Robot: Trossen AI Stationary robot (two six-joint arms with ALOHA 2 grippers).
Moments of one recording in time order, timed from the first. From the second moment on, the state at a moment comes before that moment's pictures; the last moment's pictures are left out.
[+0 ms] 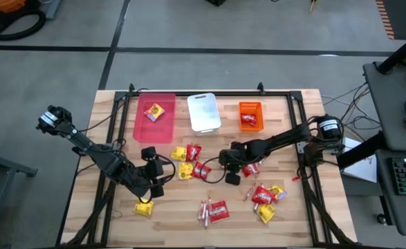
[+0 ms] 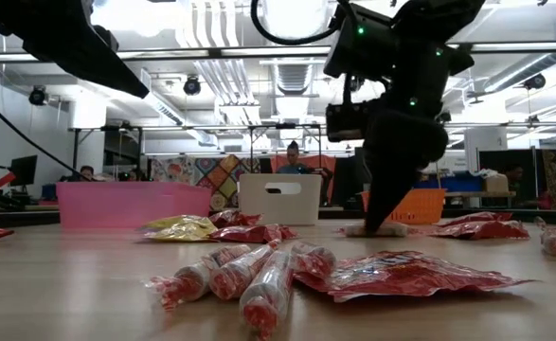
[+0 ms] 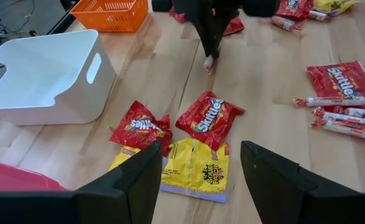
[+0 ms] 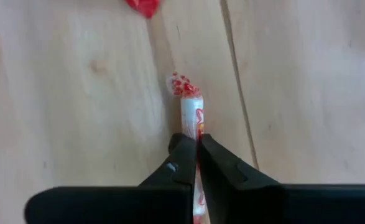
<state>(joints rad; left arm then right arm) -0.61 1.20 0.72 -0.38 -0.74 -0.51 0.10 1.78 1.01 -0.42 0.02 0.30</state>
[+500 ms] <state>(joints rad) -0.61 1.09 0.72 -0.54 -0.74 -0.55 -0.08 1.72 1.35 -0.52 0.02 -0.06</state>
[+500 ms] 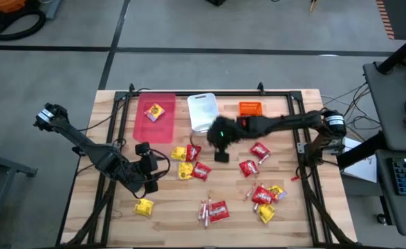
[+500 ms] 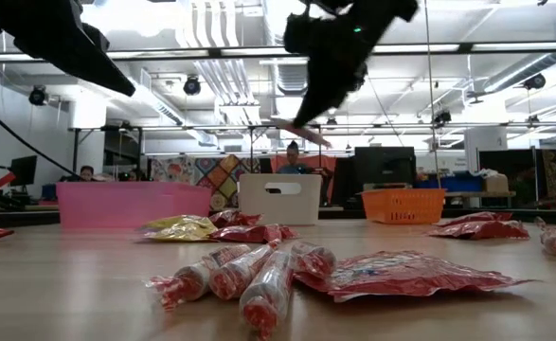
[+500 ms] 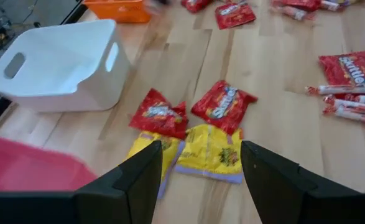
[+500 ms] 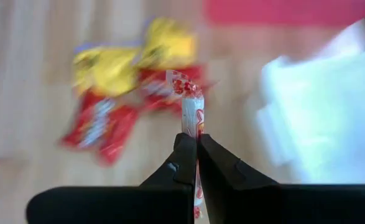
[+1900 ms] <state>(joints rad) -0.61 0.86 0.72 -0.62 -0.86 -0.69 -0.46 2.06 1.69 -0.44 -0.03 -0.54</state>
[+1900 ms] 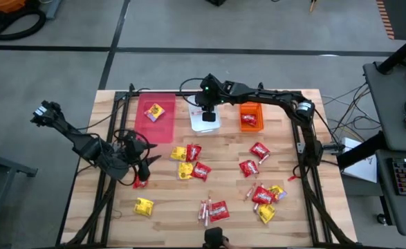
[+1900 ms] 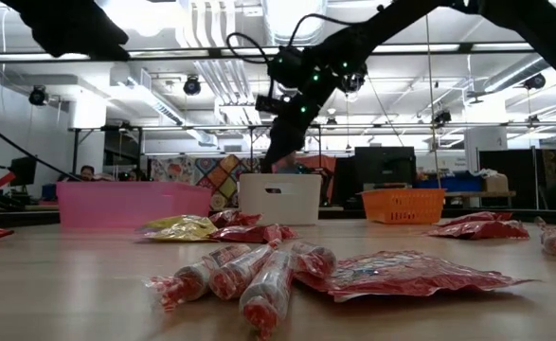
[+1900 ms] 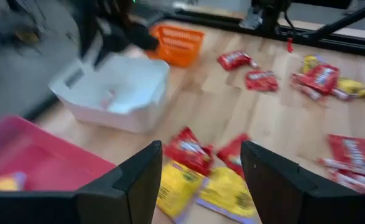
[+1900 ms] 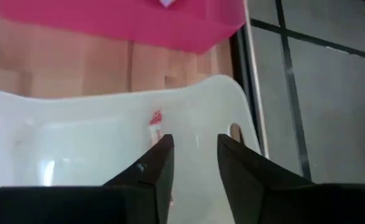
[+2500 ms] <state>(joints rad) -0.61 1.12 0.72 -0.89 -0.22 -1.42 -0.32 1.84 1.69 -0.96 -0.35 -0.20</state>
